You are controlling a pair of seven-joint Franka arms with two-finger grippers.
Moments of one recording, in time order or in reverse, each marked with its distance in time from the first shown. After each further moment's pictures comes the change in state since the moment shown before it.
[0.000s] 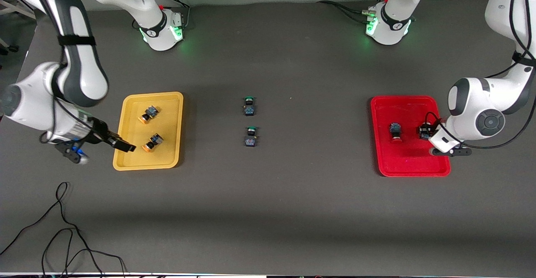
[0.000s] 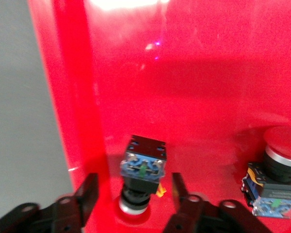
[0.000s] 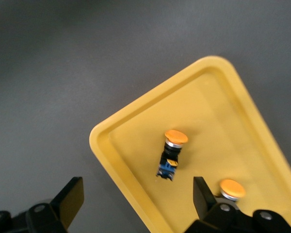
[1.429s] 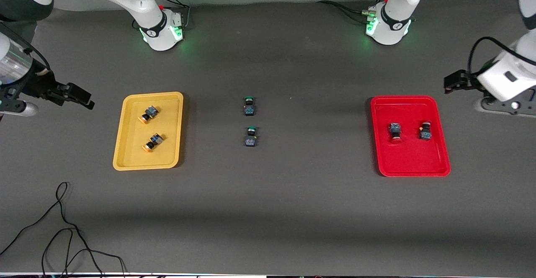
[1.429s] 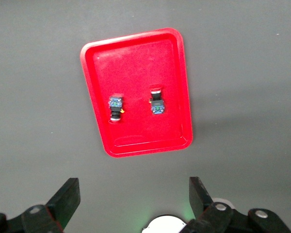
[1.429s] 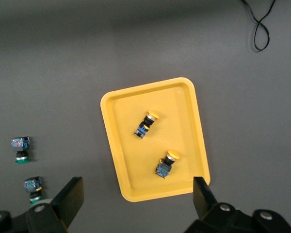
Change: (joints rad) left arm -0.446 -0.403 0.252 0.427 -0.232 -0.704 0.149; right arm -0.418 -0.312 0.492 0.173 -0.320 -0.382 -0.095
